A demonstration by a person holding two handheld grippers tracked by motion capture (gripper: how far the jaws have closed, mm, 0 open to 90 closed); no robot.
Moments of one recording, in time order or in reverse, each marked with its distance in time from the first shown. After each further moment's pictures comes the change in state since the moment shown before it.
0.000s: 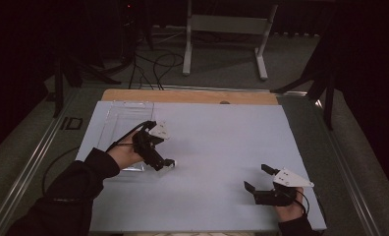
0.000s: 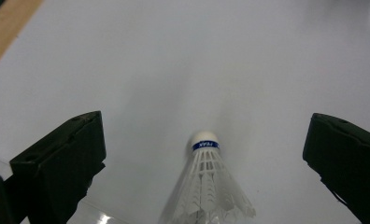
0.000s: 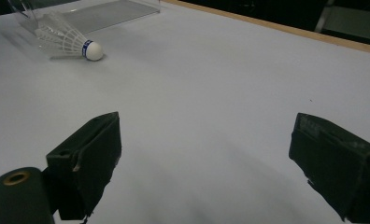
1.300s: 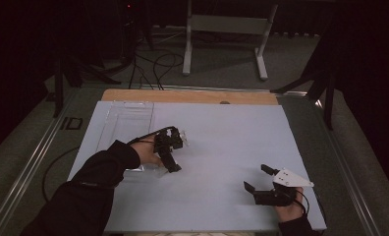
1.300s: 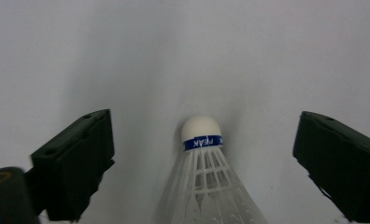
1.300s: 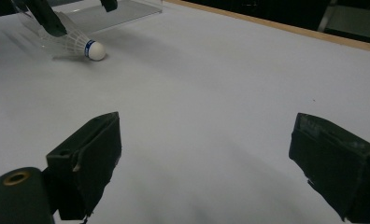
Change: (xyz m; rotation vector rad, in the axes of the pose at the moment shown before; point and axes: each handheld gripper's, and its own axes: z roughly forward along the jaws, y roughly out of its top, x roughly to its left) left arm 0.003 0.022 0.066 0.338 -0.075 0.049; right arm 0.000 0.000 0.000 0.005 0.009 0.002
